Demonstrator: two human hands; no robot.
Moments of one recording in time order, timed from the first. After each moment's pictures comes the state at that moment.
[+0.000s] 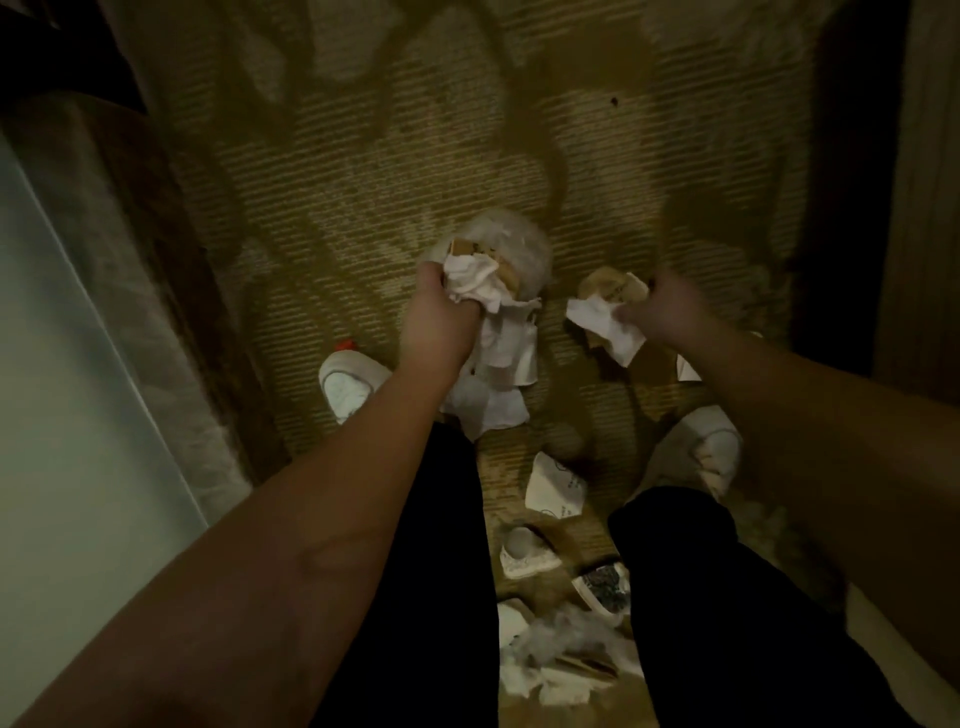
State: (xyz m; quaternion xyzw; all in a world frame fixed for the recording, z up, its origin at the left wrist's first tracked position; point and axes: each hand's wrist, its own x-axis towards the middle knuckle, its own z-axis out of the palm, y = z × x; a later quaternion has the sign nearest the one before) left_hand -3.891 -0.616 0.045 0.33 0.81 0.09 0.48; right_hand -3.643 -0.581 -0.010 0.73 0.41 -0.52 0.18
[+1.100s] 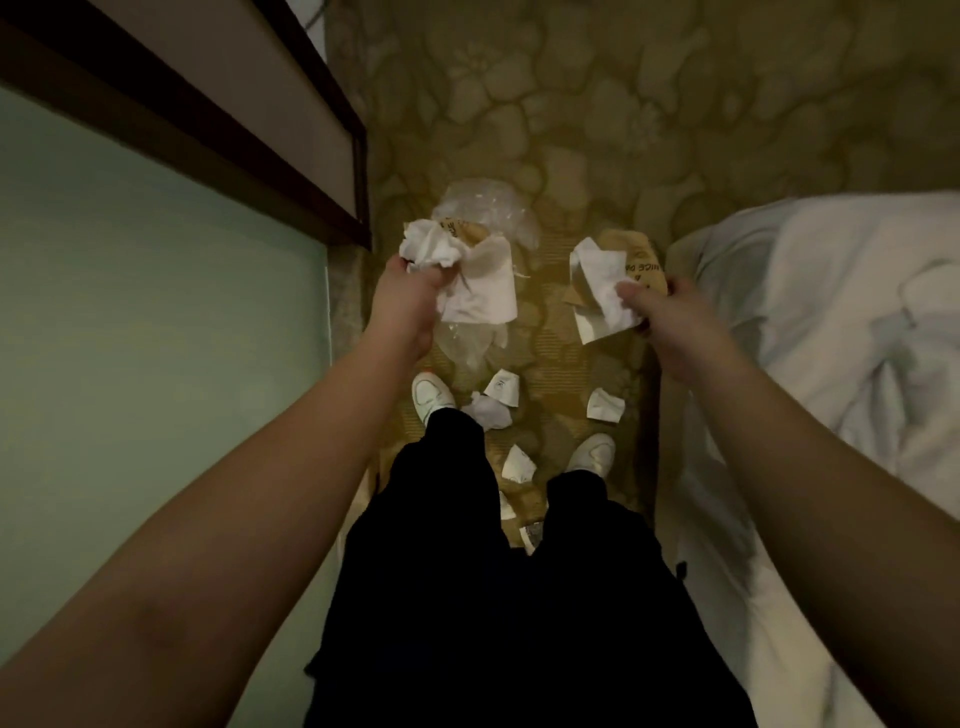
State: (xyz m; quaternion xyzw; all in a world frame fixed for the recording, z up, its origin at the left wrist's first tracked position) left_hand -3.999 -0.532 0.569 0.01 0.70 0.42 0.58; right_hand -3.719 -0.482 0.580 0.73 0.29 -0.61 -0.09
